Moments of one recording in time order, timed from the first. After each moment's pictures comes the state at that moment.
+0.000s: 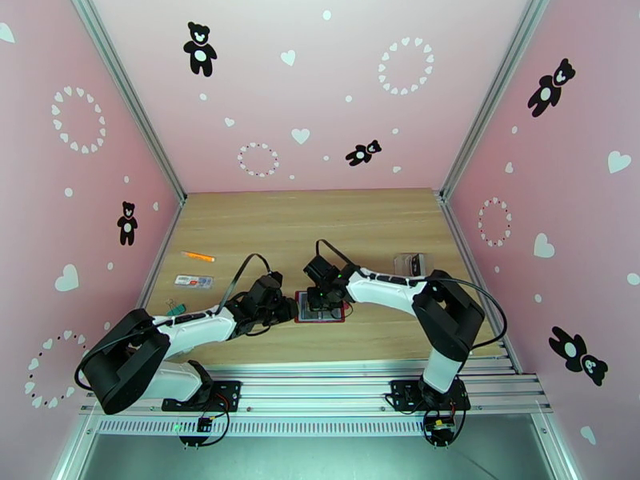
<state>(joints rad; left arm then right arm) -0.71 1.38 0.49 0.04 0.17 -0.91 0.88 1.79 1.10 -0.52 -0.09 0.71</state>
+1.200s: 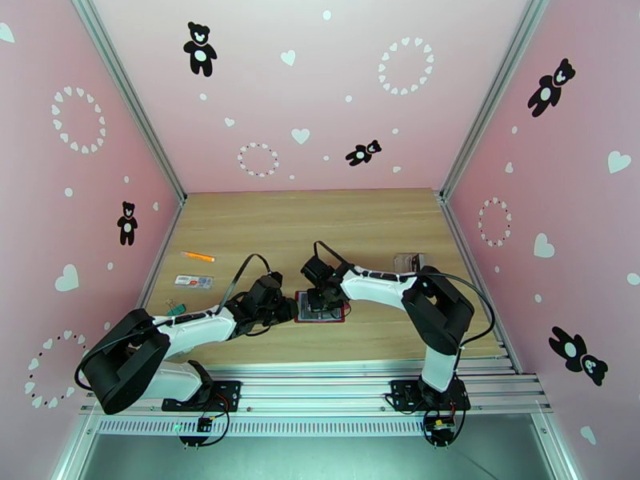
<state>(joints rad) -0.71 1.38 0.49 0.03 0.17 -0.91 0.88 1.84 1.14 -0.57 -0.04 0.68</state>
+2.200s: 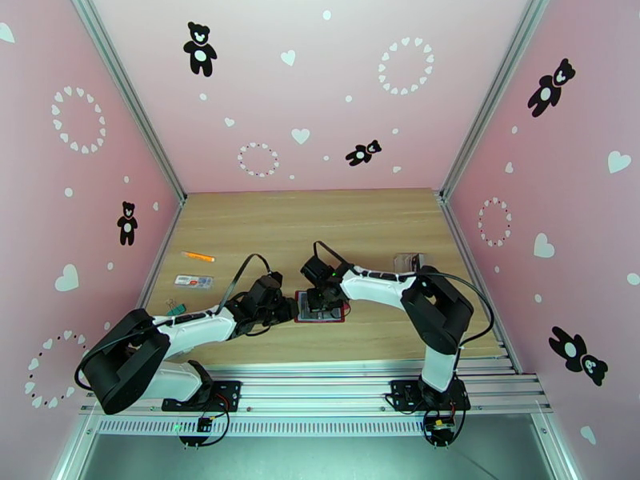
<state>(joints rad) -0.71 1.38 0.49 0.03 0.17 -0.91 0.88 1.85 1.14 -0.57 -0.05 0.68</state>
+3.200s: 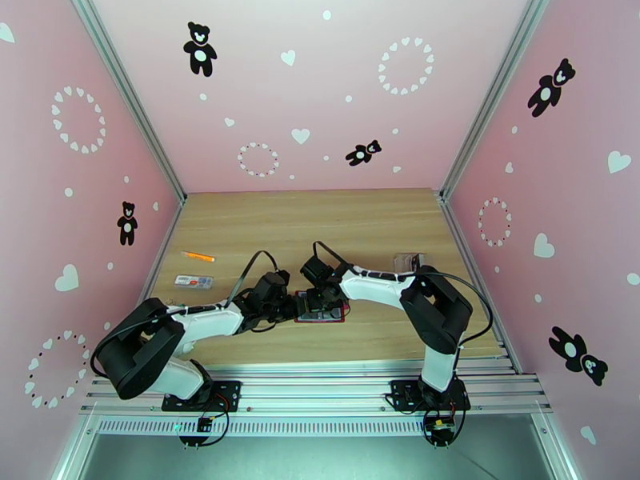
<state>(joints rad) -0.72 1.48 0.53 0.10 0.26 -0.91 0.88 1.85 1.14 -0.57 -0.05 0.68</state>
